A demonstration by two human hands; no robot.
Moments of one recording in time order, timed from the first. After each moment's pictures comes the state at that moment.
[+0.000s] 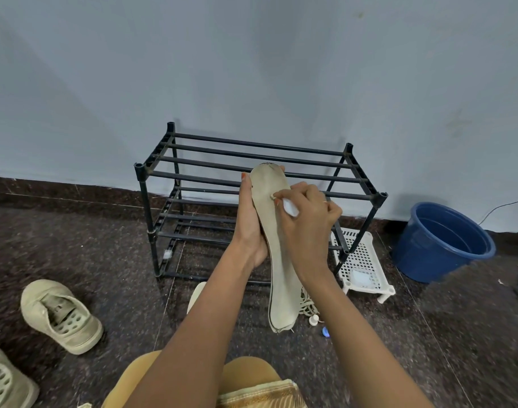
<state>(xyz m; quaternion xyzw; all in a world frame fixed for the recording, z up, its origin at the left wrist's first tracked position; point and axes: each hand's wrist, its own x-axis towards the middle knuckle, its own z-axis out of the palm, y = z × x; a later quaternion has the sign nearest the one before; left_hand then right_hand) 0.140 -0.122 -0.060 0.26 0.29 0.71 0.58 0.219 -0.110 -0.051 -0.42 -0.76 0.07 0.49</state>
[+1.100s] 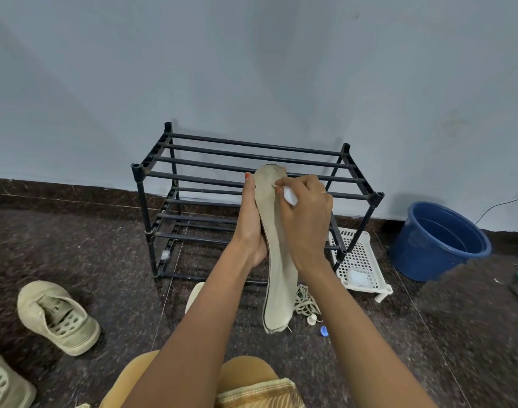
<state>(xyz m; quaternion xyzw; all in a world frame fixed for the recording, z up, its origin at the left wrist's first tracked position) 0.144 -0.122 -0.059 0.25 0.31 0.70 0.59 0.213 -0.103 -0.041 -0.43 -0.75 0.05 0.50</state>
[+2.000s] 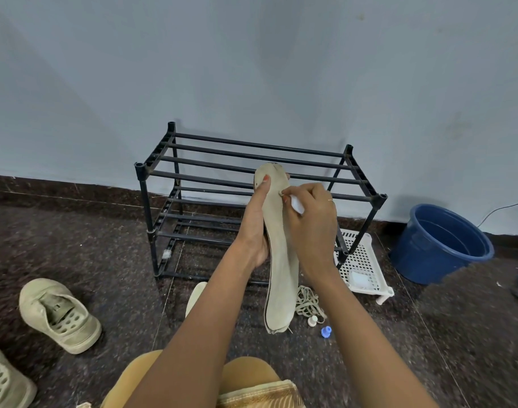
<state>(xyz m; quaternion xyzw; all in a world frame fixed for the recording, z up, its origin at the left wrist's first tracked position) 0.144 -0.128 -0.056 0.24 0.33 0.68 0.61 0.225 -0.098 -0.051 -0.41 -0.77 0.04 0.49</state>
